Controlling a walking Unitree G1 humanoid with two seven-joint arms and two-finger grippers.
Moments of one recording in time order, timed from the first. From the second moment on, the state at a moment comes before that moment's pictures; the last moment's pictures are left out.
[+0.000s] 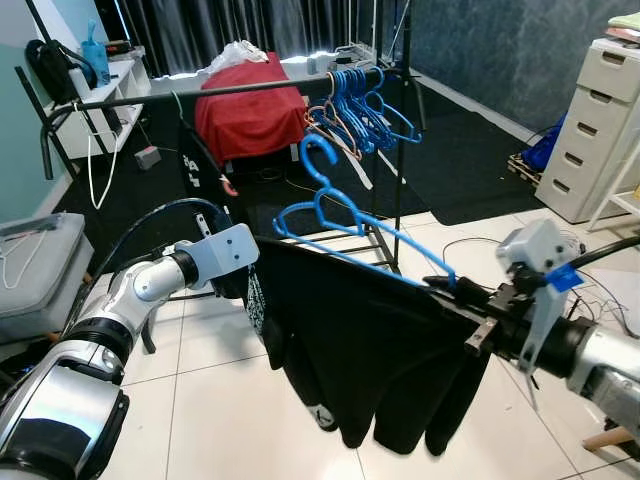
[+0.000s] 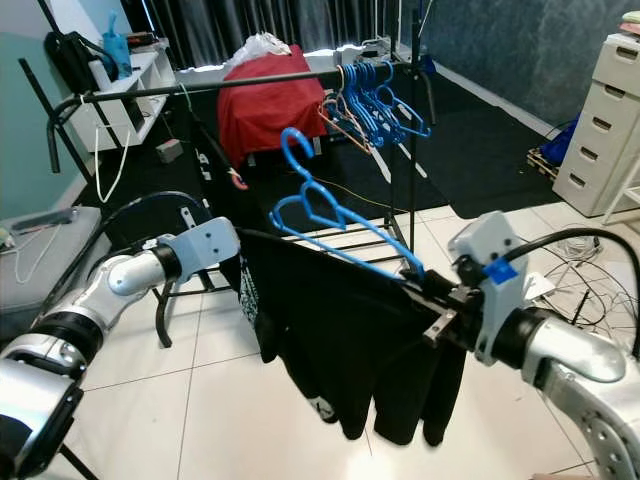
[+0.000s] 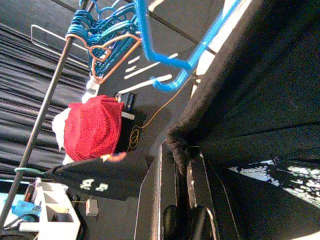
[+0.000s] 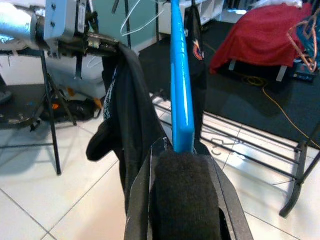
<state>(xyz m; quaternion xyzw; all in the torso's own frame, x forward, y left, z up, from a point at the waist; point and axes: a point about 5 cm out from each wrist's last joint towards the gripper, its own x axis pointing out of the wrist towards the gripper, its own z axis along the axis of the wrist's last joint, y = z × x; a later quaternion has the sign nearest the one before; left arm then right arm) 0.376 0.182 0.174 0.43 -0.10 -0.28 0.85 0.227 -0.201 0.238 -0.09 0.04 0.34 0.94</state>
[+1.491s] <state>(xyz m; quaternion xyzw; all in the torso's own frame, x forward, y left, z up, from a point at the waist) 0.322 0.236 0.172 -0.07 0.01 -0.62 0.78 0.186 -0.220 0.252 0.04 0.02 0.47 0.88</state>
